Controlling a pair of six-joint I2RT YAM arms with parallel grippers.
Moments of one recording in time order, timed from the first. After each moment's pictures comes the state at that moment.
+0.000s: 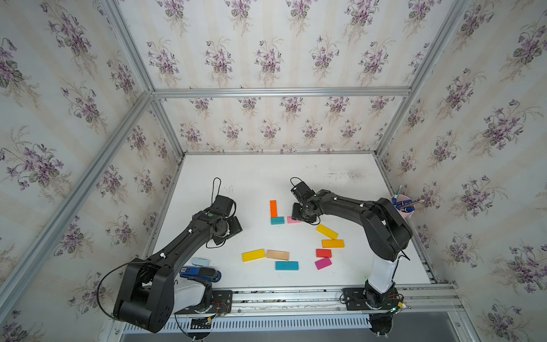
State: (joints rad) left arm -0.25 1.26 0.72 -0.72 0.01 -0.77; right arm 0.67 1.87 1.20 -0.55 0.00 0.77
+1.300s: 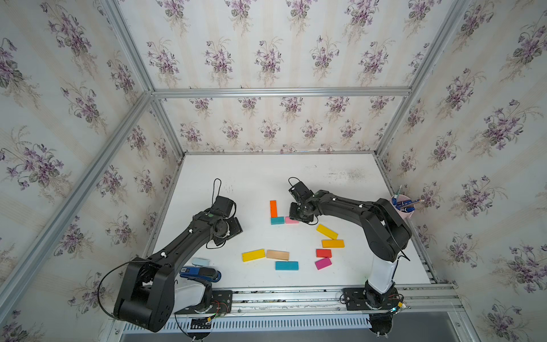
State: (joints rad) left arm -0.25 1.26 0.71 -0.71 0.02 -0.77; right arm 0.70 1.87 1.21 -0.54 -0.02 0.80
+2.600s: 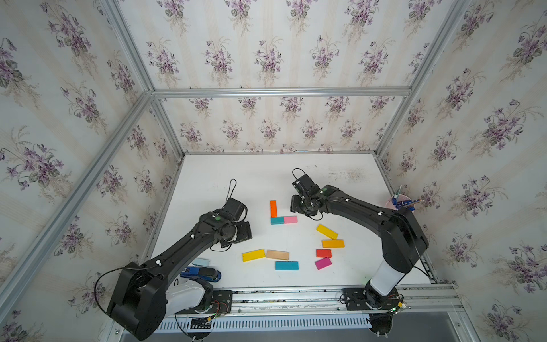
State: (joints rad) left arm -0.53 1.19 0.78 -0.86 0.04 -0.72; right arm 0.72 1.69 1.23 -0.63 0.06 0.77
